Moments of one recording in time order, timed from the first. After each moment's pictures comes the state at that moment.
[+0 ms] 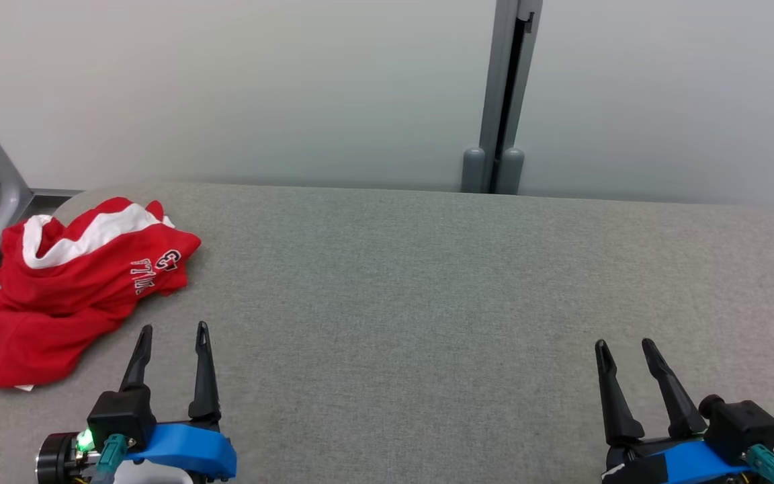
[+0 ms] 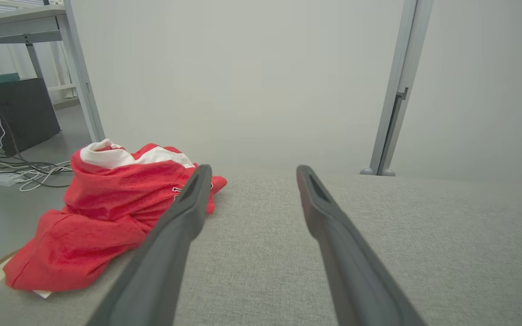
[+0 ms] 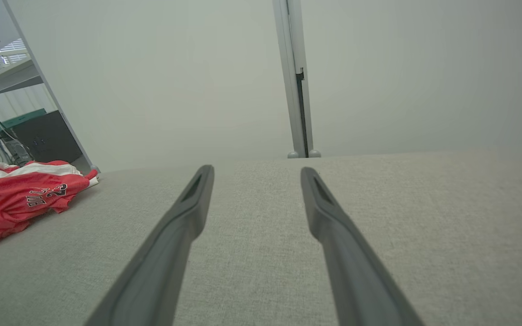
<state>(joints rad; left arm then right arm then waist) -0.06 0.11 -0.08 0.30 -0.15 0.02 -0.24 0.00 -0.05 0.03 0.22 0.25 0.13 -0.26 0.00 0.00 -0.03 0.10</state>
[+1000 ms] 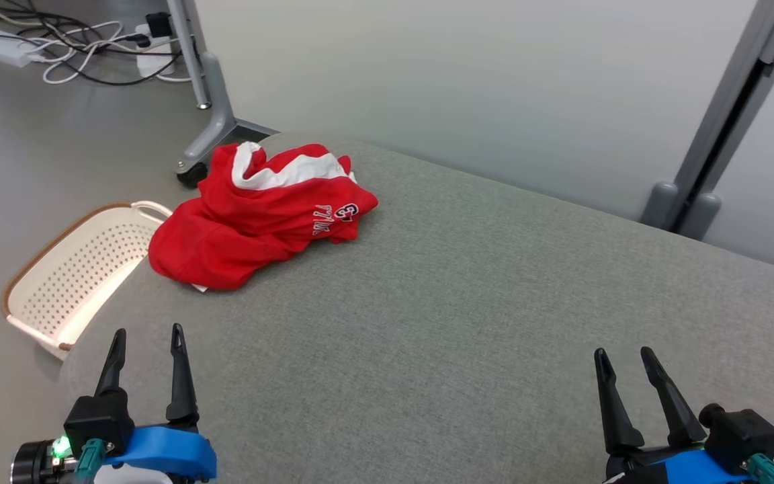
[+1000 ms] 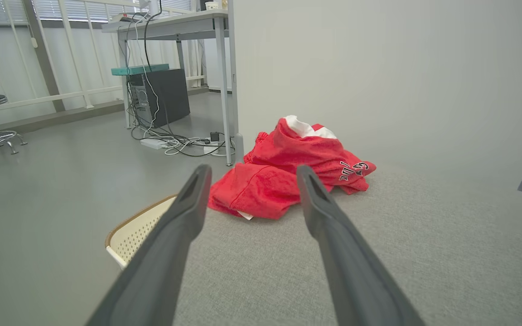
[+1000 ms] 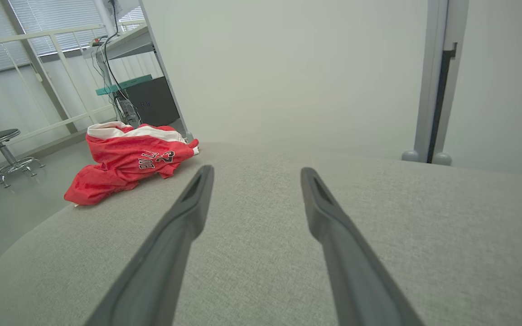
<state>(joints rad) -0.05 0.15 -0.08 0.28 -0.17 0.06 -0.24 0.02 -0.05 0.03 0.21 0.26 0.13 -0.26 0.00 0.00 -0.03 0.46</state>
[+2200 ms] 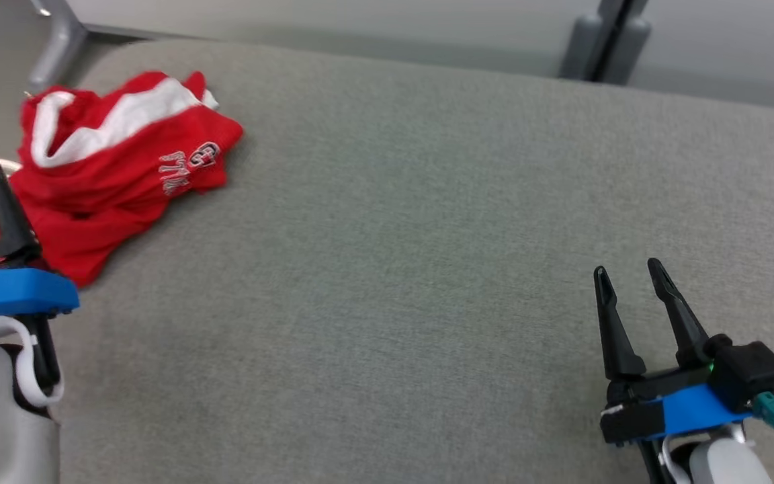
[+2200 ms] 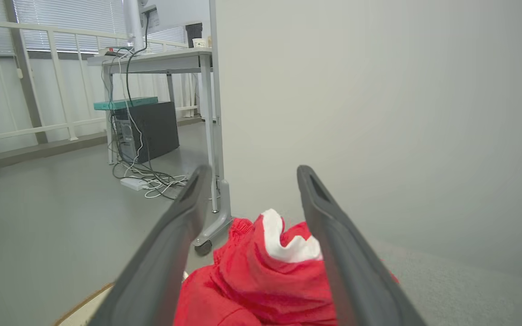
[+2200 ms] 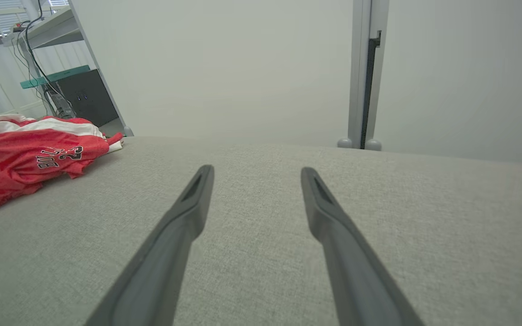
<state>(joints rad) -0.40 0.27 0.10 0.35 -0.30 0.04 -0.26 -0.10 -0.05 0.03 0.12 0.13 0.13 -0.25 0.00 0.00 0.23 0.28</state>
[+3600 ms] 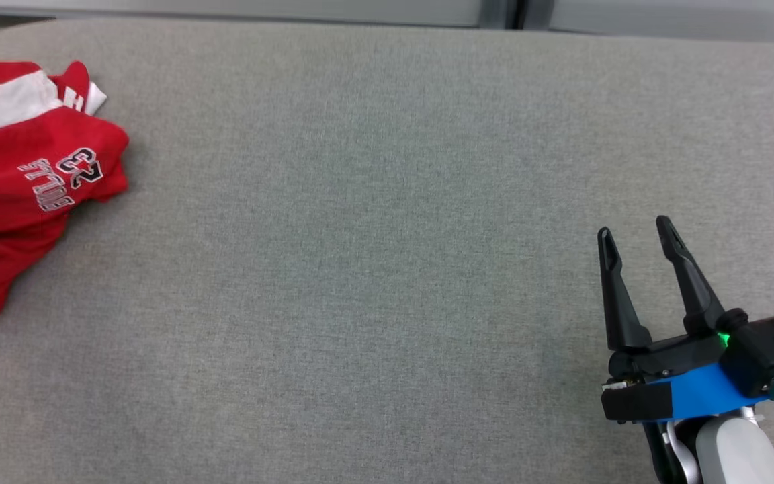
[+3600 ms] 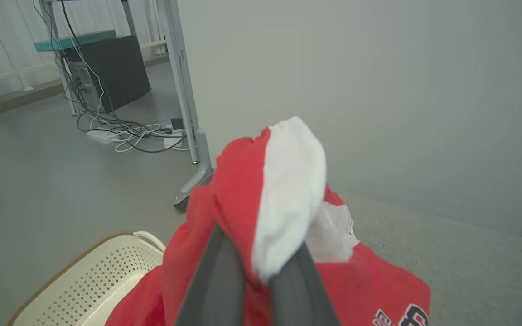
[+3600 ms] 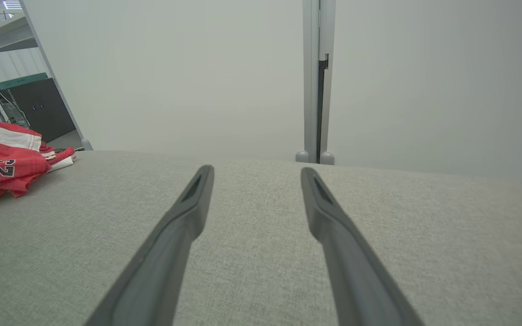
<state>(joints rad) -0.81 0.46 0.08 0.95 -0.36 -0.10 -0.21 -0.15 -0.05 0.03 -0.02 0.10 0.13 -0.22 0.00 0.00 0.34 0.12</state>
